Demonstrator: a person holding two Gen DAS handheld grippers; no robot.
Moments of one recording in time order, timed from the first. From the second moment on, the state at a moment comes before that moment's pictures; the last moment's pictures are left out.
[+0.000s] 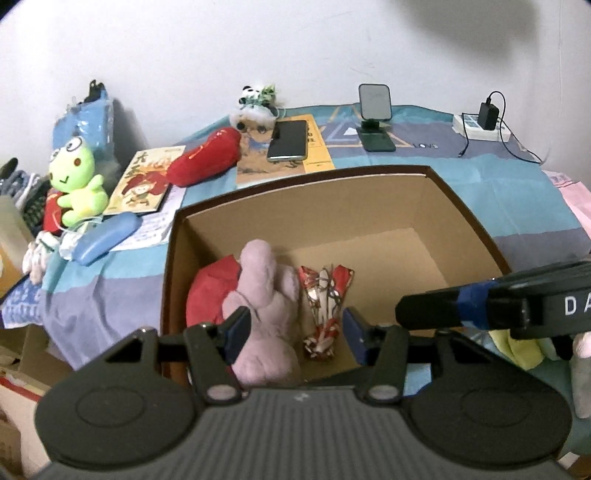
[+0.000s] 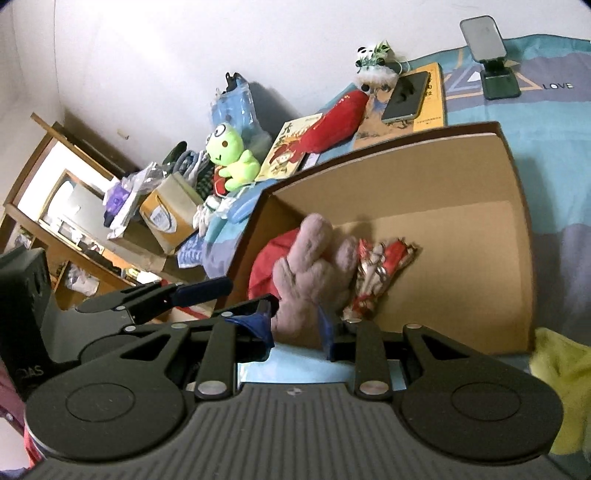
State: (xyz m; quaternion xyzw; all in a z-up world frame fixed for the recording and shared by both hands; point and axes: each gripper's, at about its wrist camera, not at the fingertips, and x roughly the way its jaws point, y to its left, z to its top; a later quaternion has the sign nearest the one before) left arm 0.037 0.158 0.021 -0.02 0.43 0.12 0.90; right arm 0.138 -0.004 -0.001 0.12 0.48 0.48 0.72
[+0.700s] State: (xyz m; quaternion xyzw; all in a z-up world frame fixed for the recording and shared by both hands) left arm 0.027 0.045 -0.019 -0.03 0.47 0.06 0.88; right arm 0.129 -0.116 -0.047 0.08 0.51 0.40 0.76
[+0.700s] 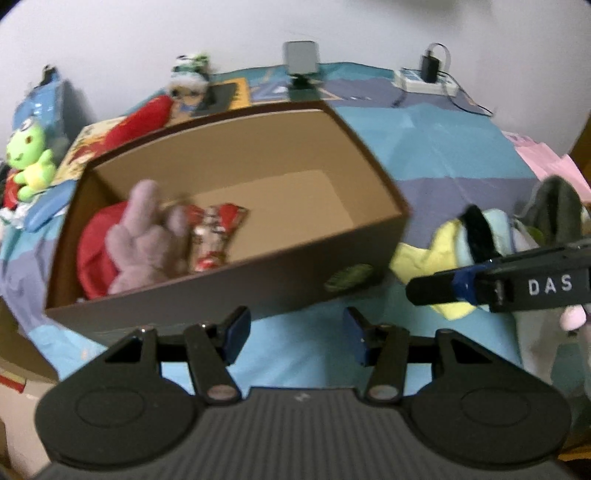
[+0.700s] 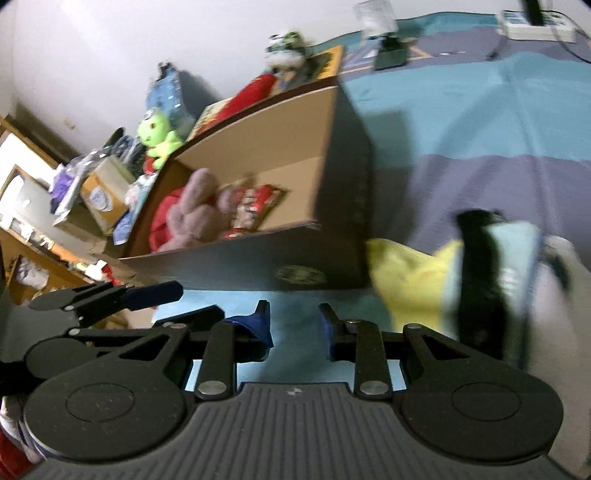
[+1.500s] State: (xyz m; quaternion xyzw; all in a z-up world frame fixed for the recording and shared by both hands) left arm 0.083 -0.071 -0.059 -0.05 0.40 -0.14 0.91; right arm 0.169 -0.220 -0.083 0.21 0.49 0.30 0.79
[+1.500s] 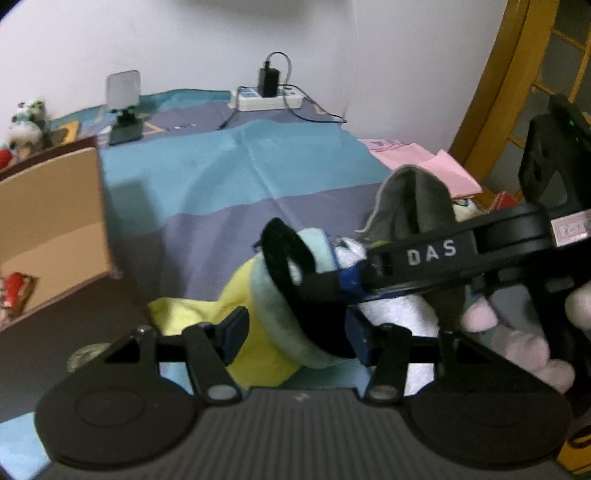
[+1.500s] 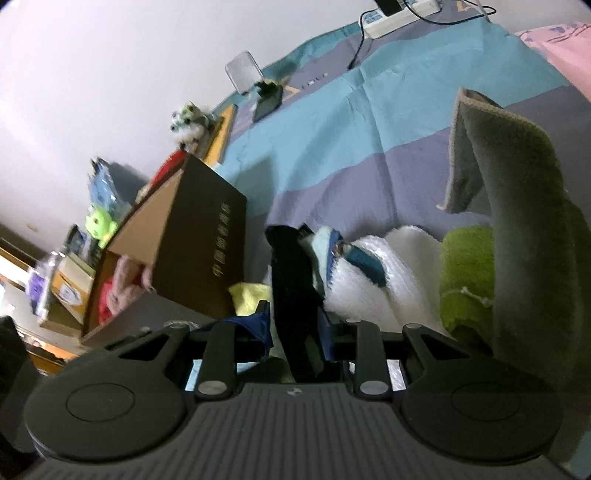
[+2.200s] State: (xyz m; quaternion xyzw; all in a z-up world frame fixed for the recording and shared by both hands) left arm 0.103 -0.077 -0.079 -0.06 0.41 -0.19 0.89; right arm 0.171 -0.229 -0.090 0.23 0.49 0.32 0.77
